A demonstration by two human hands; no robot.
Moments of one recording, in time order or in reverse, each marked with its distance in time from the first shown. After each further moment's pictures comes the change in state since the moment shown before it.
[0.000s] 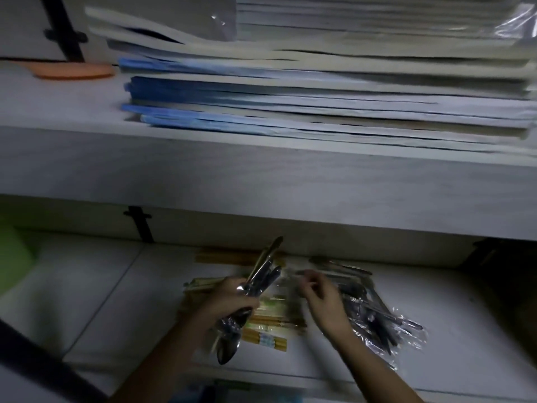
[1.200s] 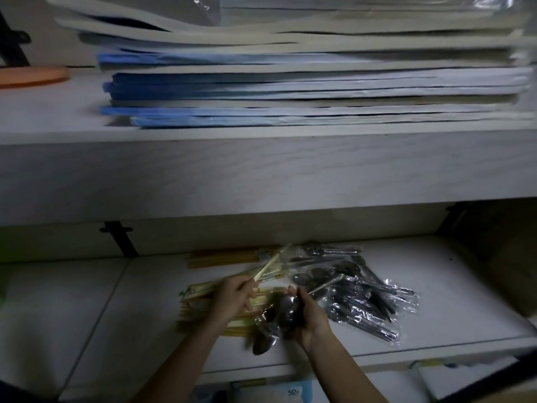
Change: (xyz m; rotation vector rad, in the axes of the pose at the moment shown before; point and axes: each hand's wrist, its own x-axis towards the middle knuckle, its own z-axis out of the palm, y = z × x) left_hand 0.031 -0.026 0.007 0.015 0.094 0.142; right_hand -0.004 0.019 0.064 1.261 0.218 0.692
